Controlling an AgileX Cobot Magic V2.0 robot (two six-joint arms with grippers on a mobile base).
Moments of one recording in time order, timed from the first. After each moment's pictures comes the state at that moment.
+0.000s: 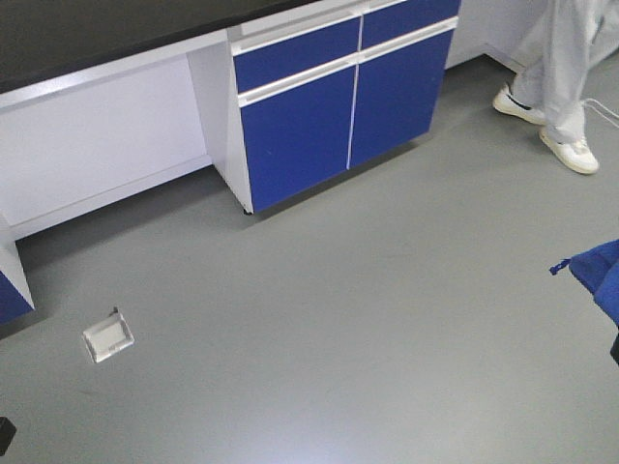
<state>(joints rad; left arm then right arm) -0.09 -0.02 0.03 -0.10 0.24 0.02 -0.04 0.33 -0.34 0.24 0.42 -0.32</state>
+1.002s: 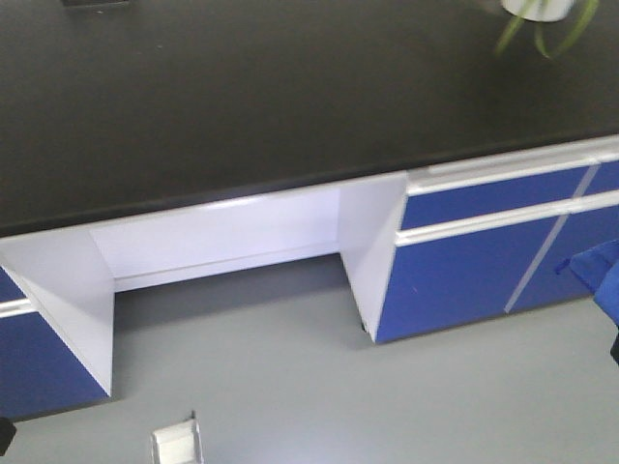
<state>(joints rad) -0.09 -0.02 0.03 -0.10 0.24 0.02 -0.04 0.33 -0.34 0.24 0.42 -0.32</state>
